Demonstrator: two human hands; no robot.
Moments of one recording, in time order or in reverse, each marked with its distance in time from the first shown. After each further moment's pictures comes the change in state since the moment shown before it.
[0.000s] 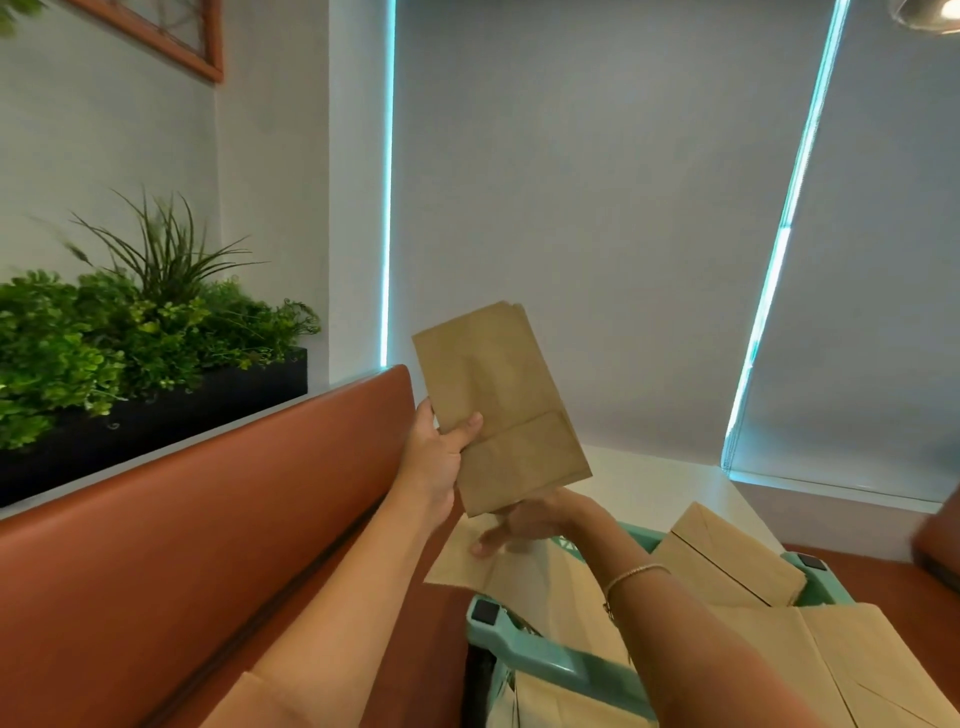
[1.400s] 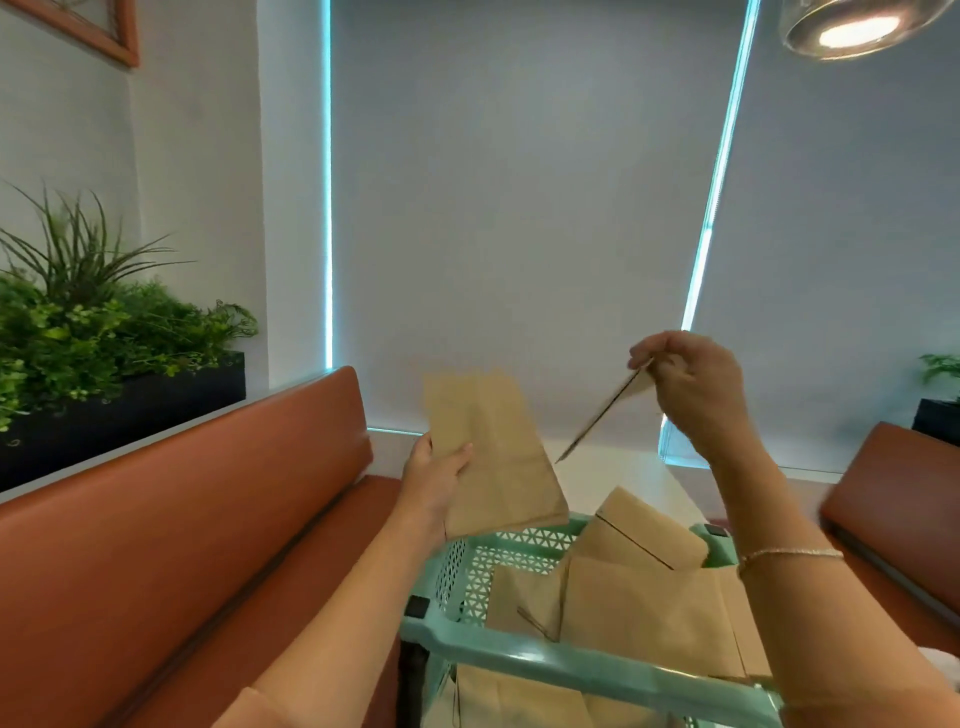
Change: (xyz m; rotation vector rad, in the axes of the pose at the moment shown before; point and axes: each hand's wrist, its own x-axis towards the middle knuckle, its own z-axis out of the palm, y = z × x) left_hand -0.017 -0.045 0.036 0.170 0.026 -0.224; right_hand -0.128 0.050 -0.123 0.206 1.233 -0.067
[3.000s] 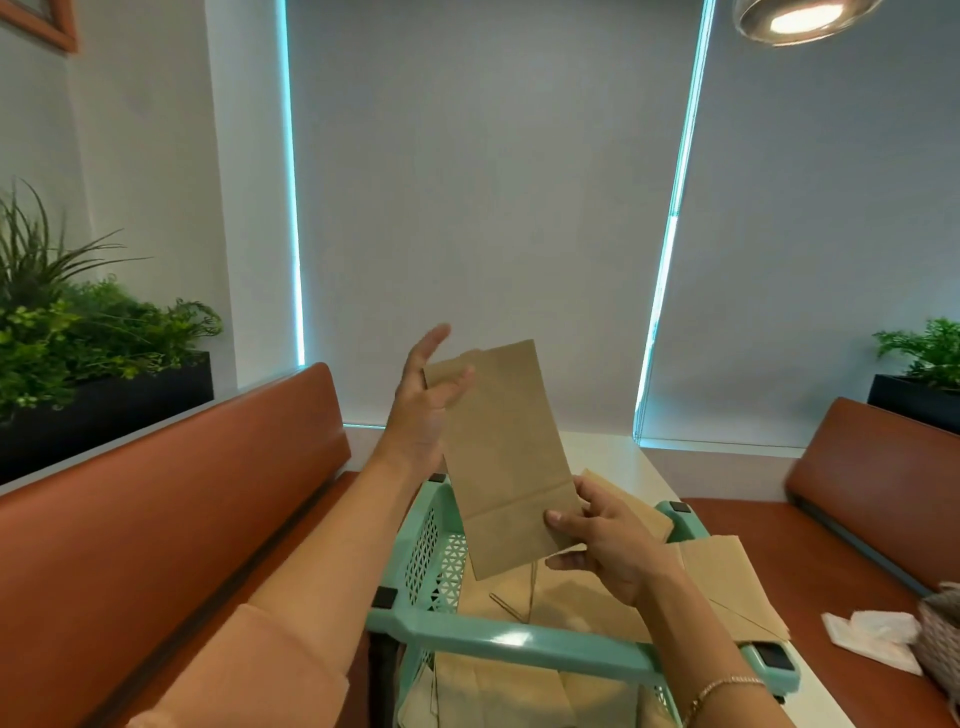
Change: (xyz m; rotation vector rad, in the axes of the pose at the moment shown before) left_hand 0.003 0.041 0.033 -0.115 -0.304 0.213; right_hand -0.119 0.045 0.027 0.631 -0.551 0.781
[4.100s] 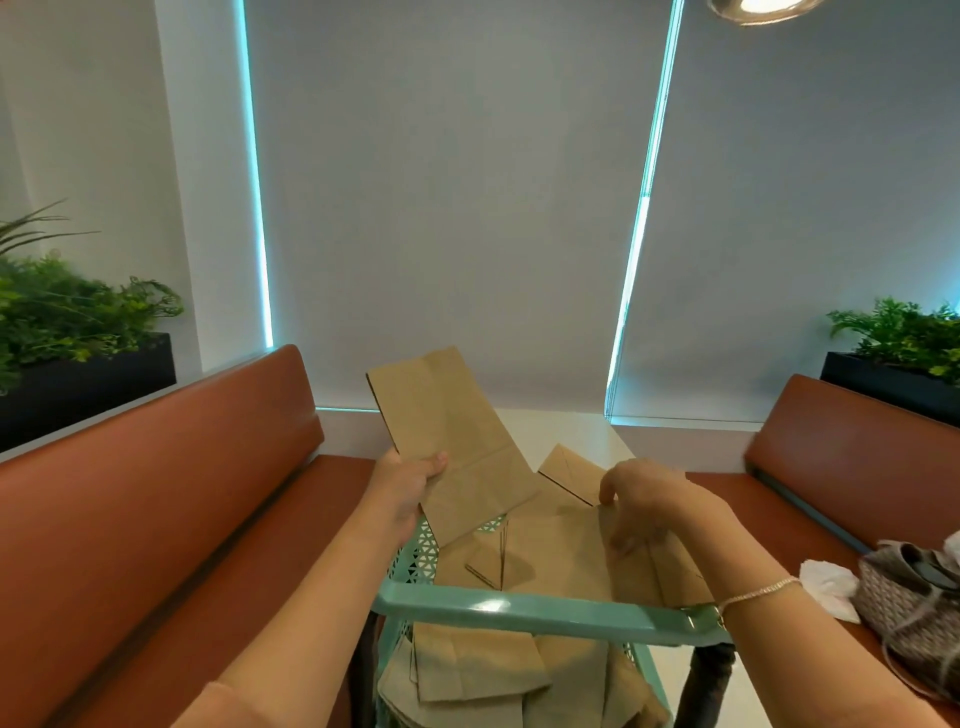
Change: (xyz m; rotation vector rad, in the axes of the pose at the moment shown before) left_hand -0.035 -0.063 -0.024 0.085 0.249 -0.398; right_hand -0.004 -0.038 -0.049 -1.657 0.009 0.248
